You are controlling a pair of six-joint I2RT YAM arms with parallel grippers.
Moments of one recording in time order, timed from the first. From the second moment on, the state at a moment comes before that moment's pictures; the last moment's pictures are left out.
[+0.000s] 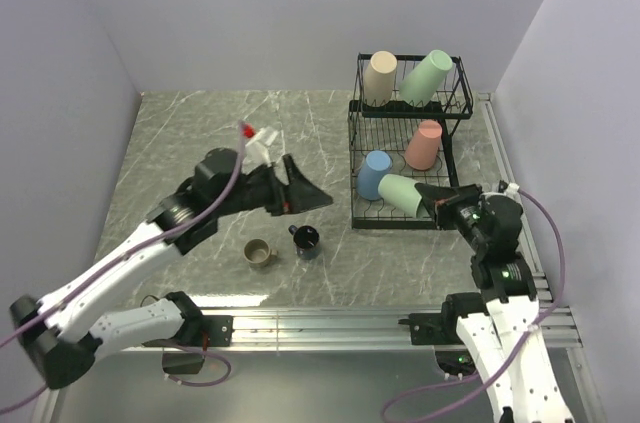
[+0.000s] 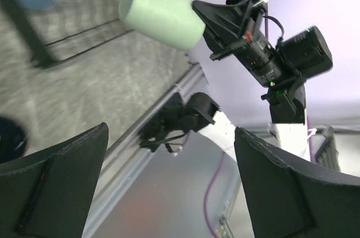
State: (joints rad) left arm -0.75 0.97 0.99 -0.29 0.34 -0.91; right arm 0.05 0.48 0.56 -0.37 -0.25 1.41
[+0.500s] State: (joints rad) left arm -0.86 1.15 0.99 0.20 0.43 -1.07; right arm 0.05 0.22 0.53 -0.16 -0.41 1.66
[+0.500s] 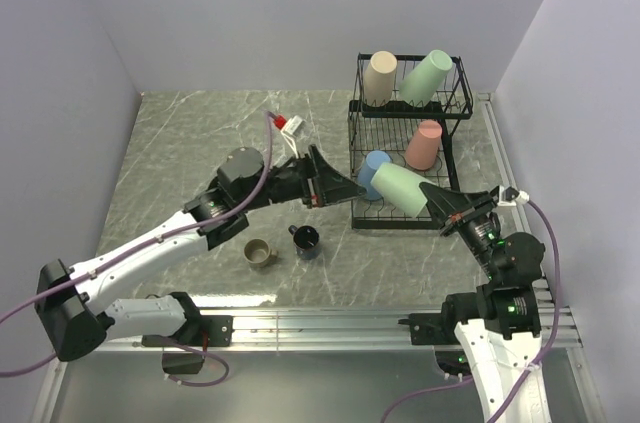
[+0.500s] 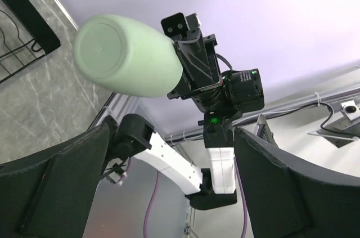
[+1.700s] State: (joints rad) left arm -1.17 1.54 1.36 0.23 -0.27 -1.05; right arm 0.05 0.20 0.52 -0.05 -0.28 2.02
